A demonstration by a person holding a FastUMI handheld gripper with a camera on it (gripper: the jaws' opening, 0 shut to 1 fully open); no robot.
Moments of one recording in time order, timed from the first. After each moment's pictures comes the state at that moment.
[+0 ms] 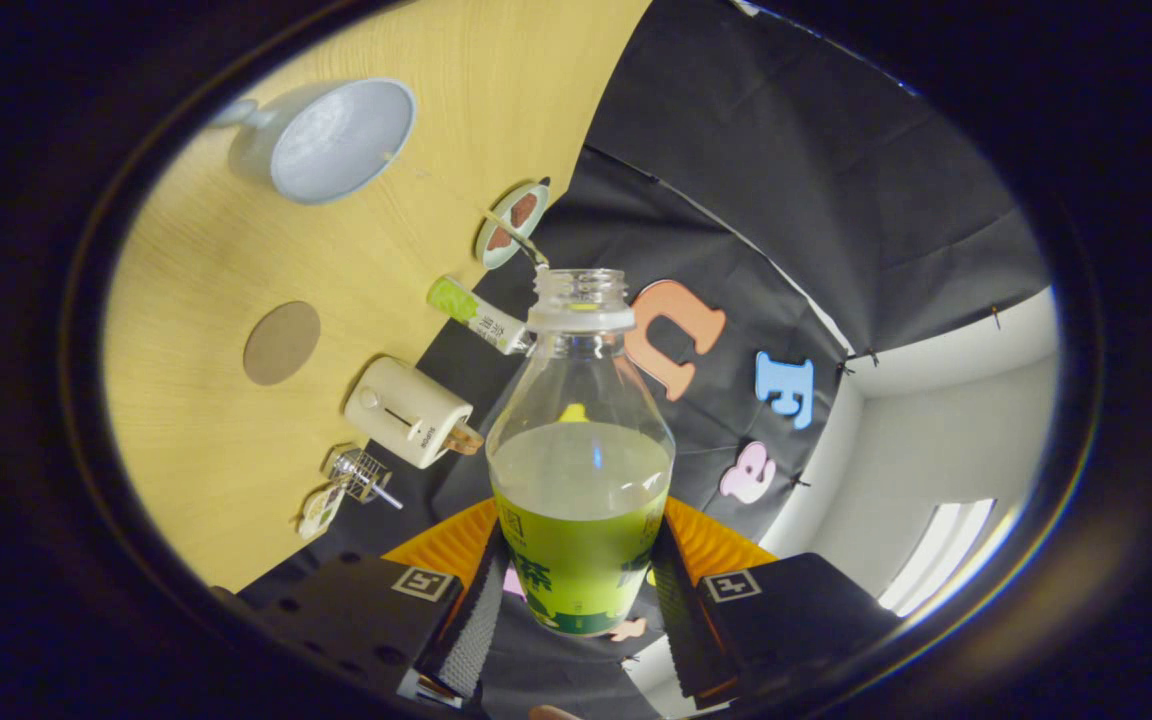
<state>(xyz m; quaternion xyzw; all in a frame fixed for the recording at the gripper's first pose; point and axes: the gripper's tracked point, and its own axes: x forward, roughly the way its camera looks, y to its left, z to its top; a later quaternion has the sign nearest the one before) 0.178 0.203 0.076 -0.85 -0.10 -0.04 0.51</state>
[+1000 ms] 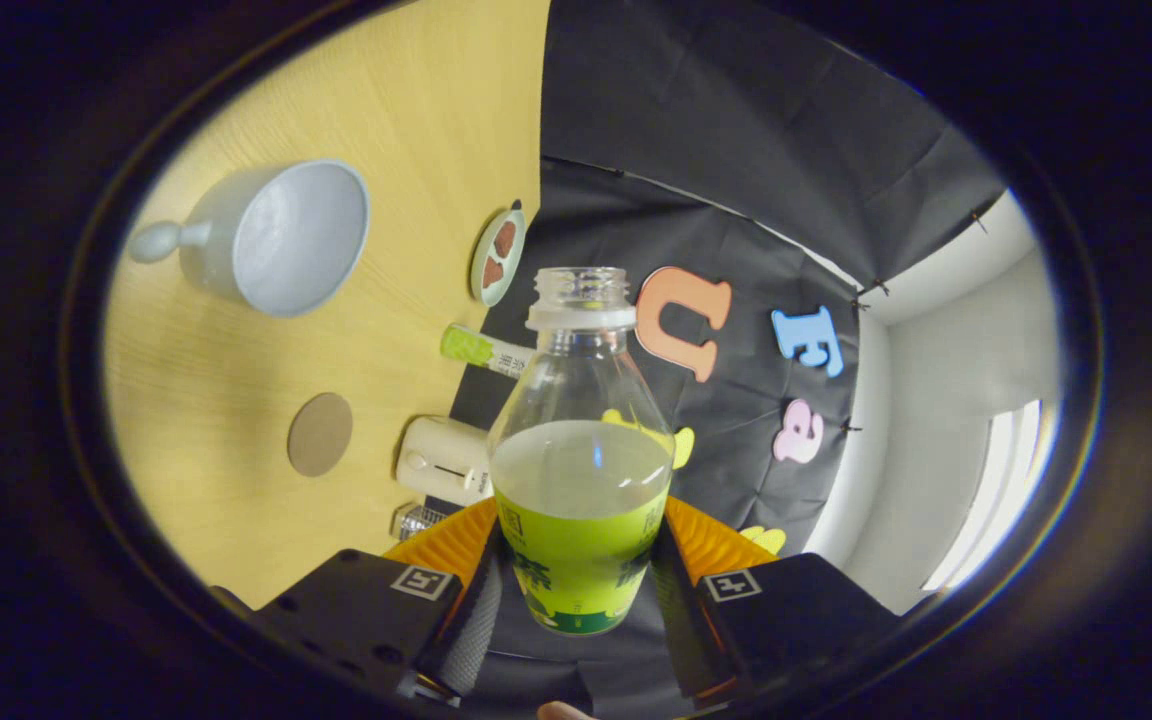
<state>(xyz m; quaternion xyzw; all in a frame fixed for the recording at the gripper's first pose) 0.178 0.204 0.023 -0.77 -0.06 0.01 0.64</state>
